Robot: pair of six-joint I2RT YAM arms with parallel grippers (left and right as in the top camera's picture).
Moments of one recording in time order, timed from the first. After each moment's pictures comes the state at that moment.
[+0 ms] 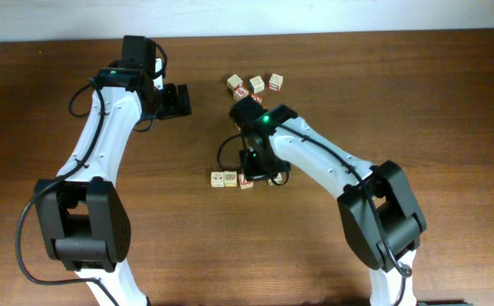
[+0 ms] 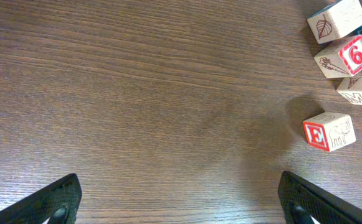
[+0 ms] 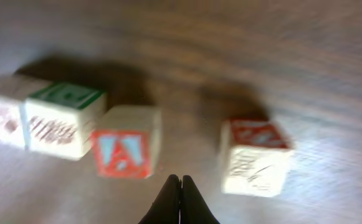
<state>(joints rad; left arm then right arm) -0.08 1.98 1.69 -0.90 0.04 -0.23 0.60 2.08 1.60 -1.03 -0.08 0.44</state>
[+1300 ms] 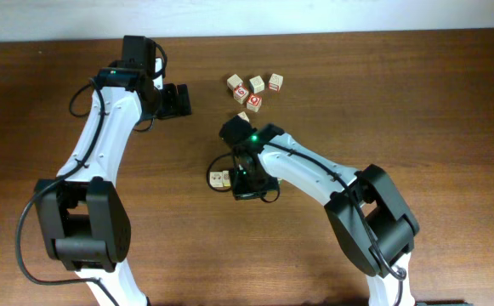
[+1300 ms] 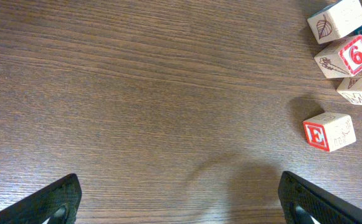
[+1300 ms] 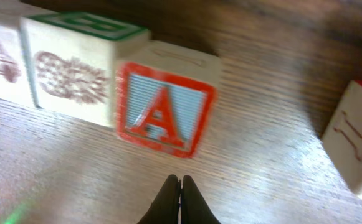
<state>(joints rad) -0.08 1.98 1.69 -0.90 0.04 -0.23 0.68 2.08 1.49 -0.93 -0.20 0.50</state>
